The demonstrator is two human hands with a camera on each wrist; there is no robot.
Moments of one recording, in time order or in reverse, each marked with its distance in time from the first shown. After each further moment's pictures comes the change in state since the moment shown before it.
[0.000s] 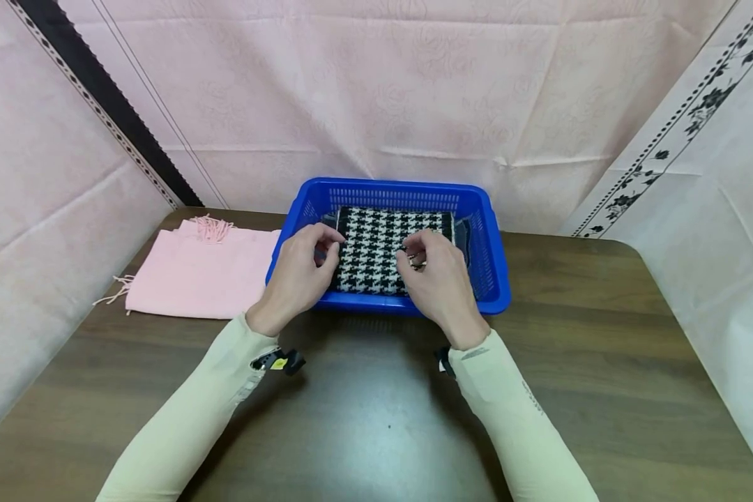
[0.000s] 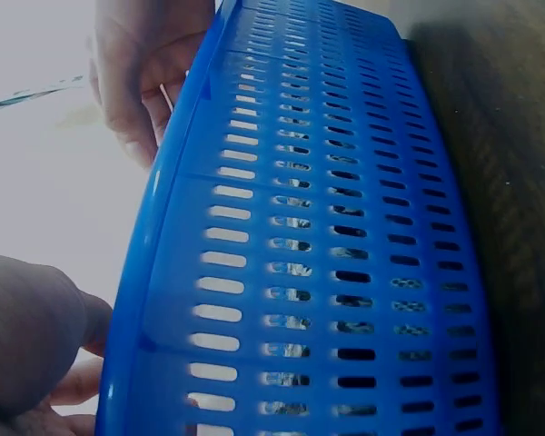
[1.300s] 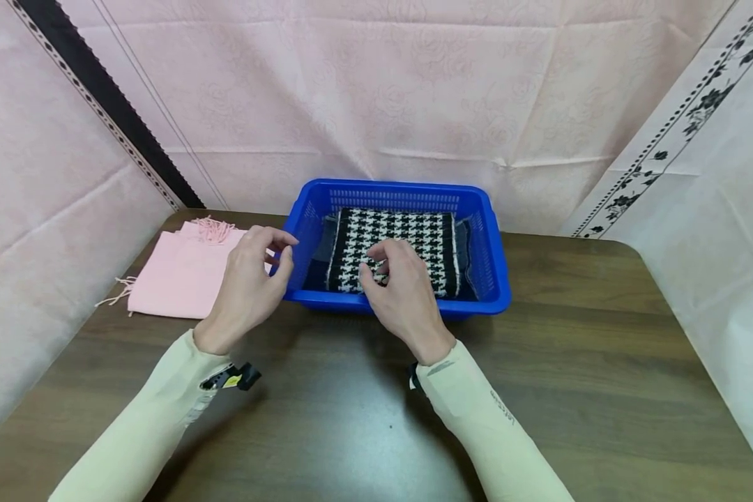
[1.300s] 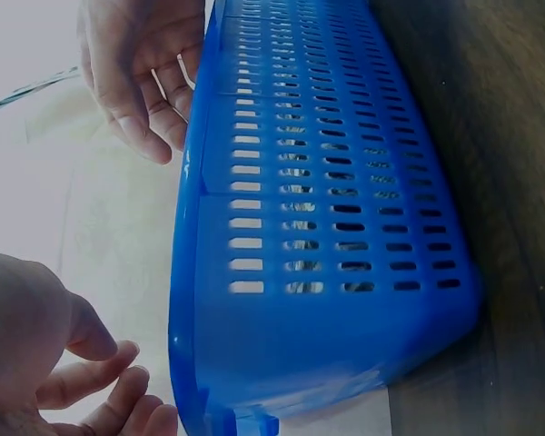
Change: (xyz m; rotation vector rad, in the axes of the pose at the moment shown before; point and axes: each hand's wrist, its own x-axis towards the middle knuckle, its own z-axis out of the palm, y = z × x) left_hand -0.028 -0.019 -0.048 0.078 0.118 -0.007; right_hand -0.014 -0.031 0.035 0.117 0.006 -0.086
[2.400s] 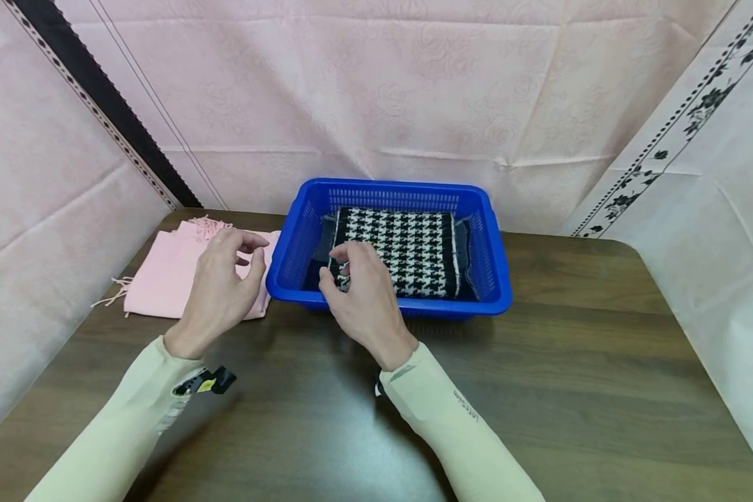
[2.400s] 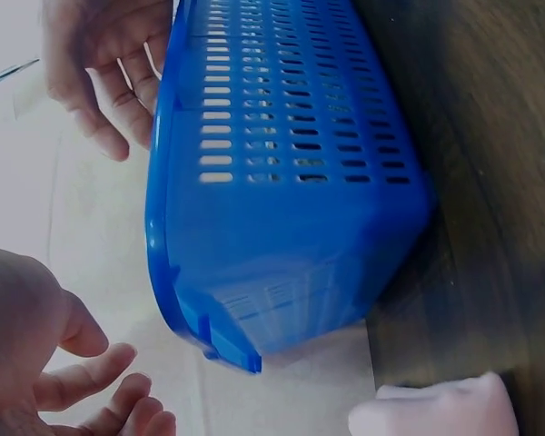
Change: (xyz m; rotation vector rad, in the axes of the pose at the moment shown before) left_hand -0.006 -0.030 -0.017 0.040 0.042 -0.016; right_hand 0.003 -0.022 0.037 0.101 -0.010 -0.028
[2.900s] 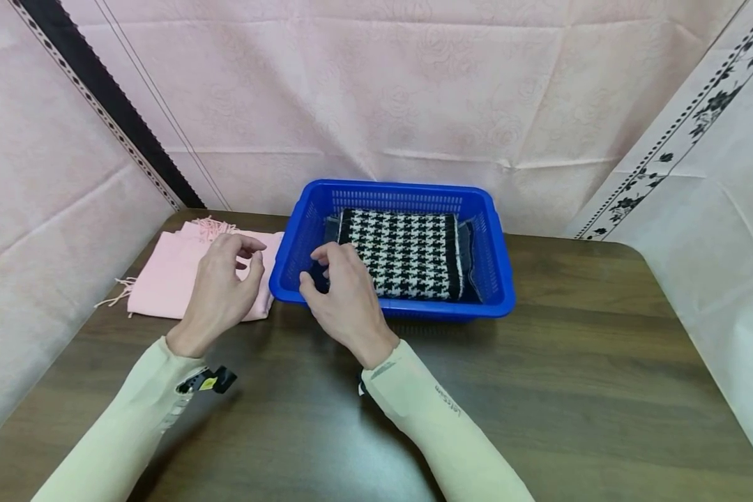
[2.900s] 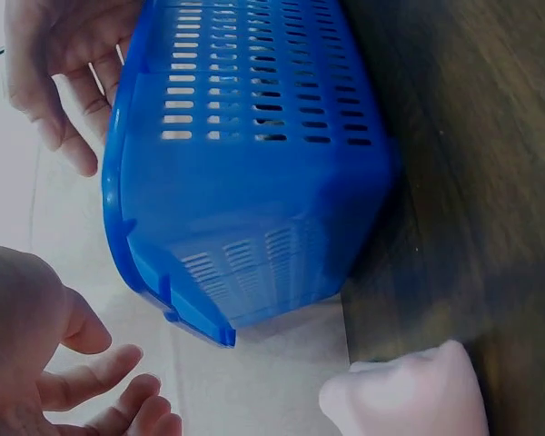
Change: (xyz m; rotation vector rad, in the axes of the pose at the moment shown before) left_hand 0.000 -0.016 0.003 0.037 -0.007 -0.056; right_hand 0.008 -0.013 0.021 -0.031 -0.047 -0.005
